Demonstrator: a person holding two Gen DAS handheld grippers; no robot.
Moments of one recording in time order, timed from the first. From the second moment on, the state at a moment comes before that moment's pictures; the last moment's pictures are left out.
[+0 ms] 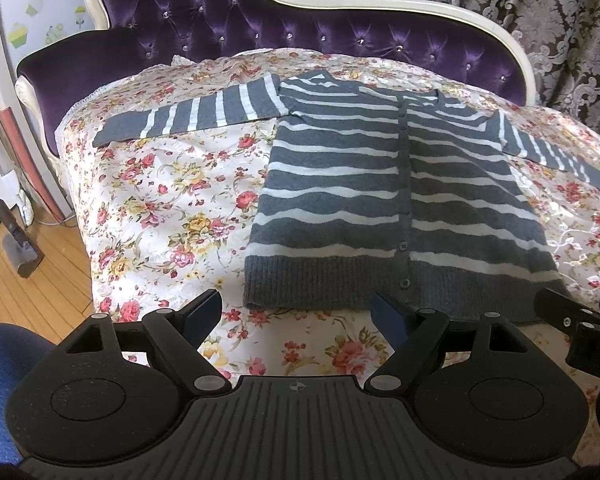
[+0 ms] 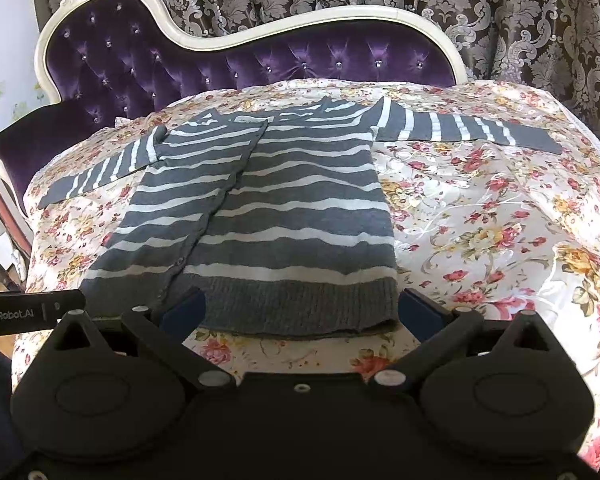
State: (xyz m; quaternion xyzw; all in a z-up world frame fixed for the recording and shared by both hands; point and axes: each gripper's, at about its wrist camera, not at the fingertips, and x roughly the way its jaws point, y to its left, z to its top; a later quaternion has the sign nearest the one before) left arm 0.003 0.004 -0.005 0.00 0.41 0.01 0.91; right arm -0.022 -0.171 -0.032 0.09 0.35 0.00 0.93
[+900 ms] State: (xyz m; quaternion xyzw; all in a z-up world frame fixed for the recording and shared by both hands) left arm 0.006 0.002 -0.010 0.00 0.42 0.00 0.91; right arm -0.019 -0.170 -0.034 0.10 0.36 0.00 0.93
